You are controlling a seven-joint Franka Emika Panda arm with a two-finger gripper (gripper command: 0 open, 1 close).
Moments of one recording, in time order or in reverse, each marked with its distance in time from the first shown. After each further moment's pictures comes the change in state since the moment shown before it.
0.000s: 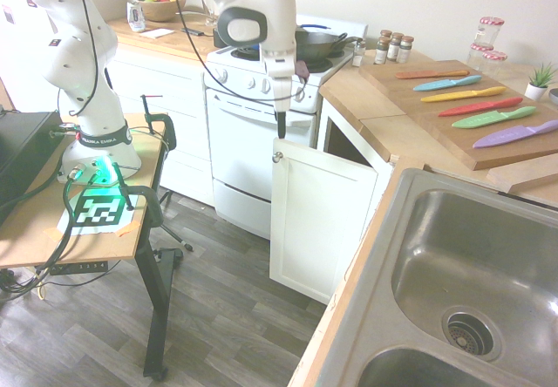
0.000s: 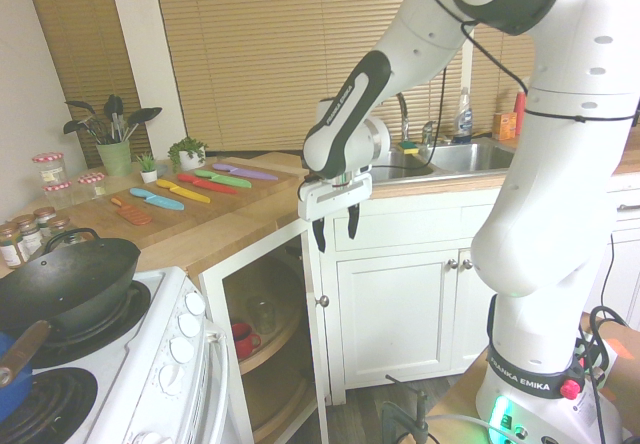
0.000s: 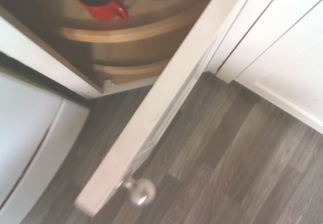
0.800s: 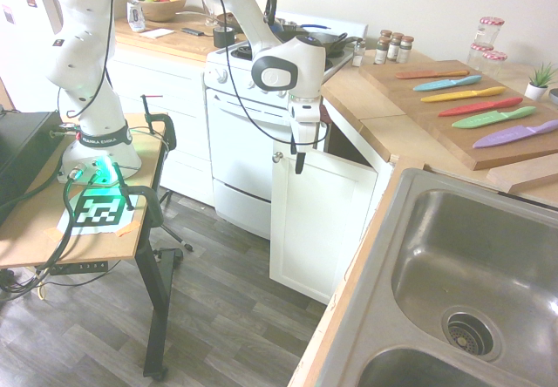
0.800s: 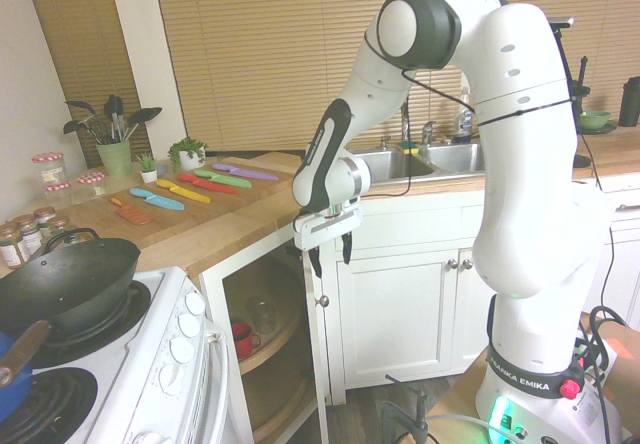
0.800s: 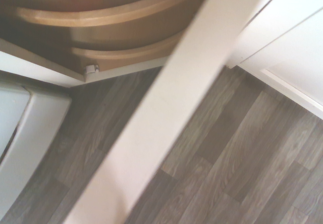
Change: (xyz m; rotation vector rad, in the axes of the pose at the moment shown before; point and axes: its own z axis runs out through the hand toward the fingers) arm 0.045 -0.032 0.103 -0.062 -0.054 -0.012
